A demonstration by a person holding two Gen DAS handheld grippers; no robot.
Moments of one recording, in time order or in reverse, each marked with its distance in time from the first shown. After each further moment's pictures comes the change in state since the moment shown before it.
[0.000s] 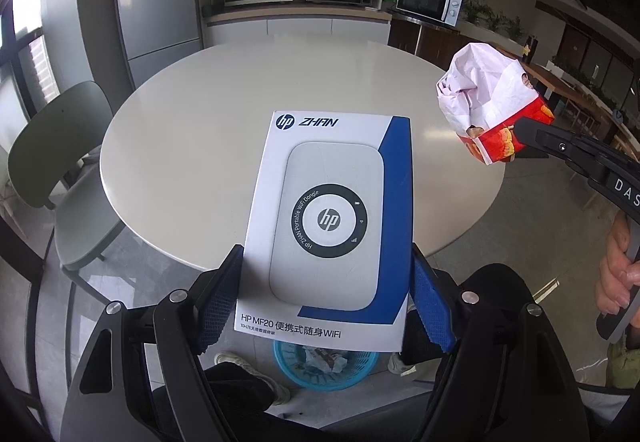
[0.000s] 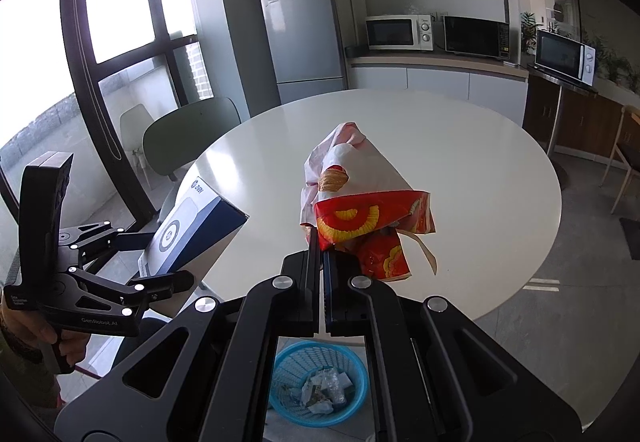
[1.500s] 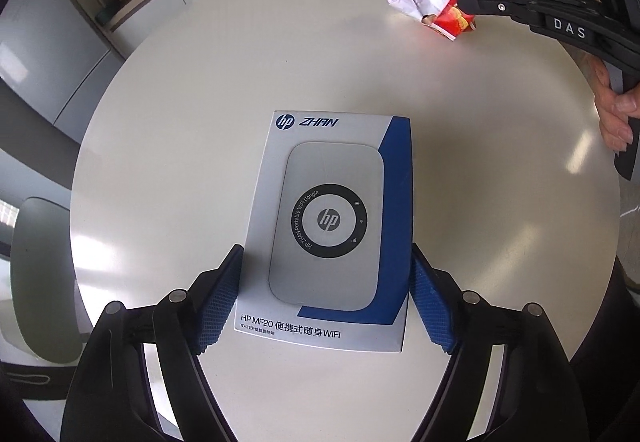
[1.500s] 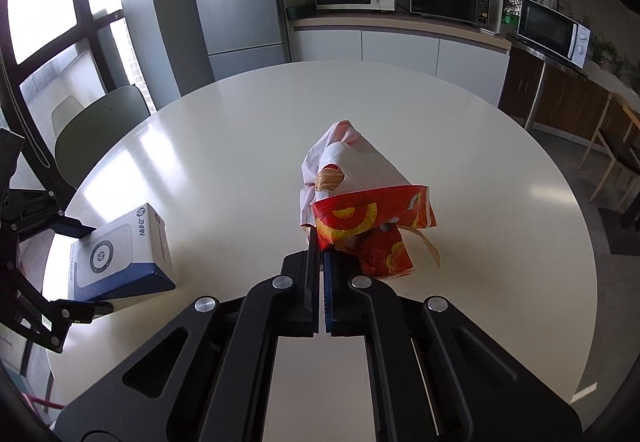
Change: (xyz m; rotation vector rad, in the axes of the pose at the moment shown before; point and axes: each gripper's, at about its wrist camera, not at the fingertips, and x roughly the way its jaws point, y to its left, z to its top) left arm 0.127 0.071 0.129 0.412 0.348 -0.033; right arm 0.228 -0.103 0.116 0.070 0.150 -0.166
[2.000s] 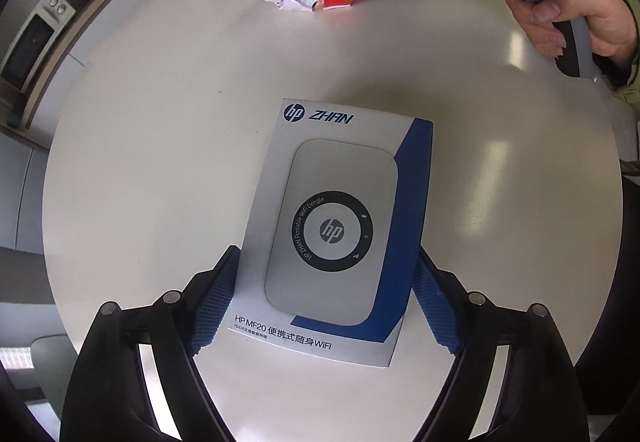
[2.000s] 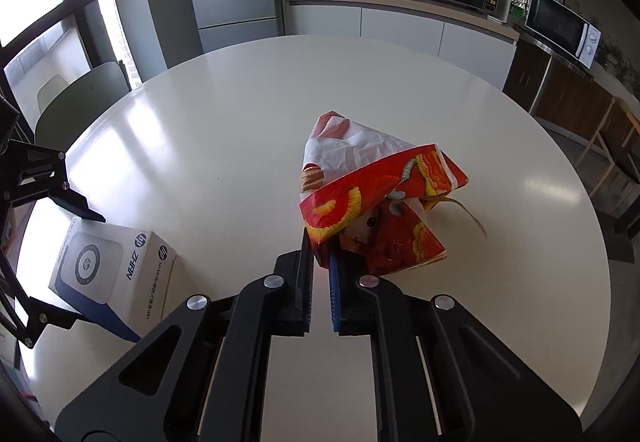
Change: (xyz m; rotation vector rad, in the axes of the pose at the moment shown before) left arm 0.047 0.031 0.063 0.410 0.066 -0.143; right arm 0.069 0.003 0.025 -0.027 0.087 -0.042
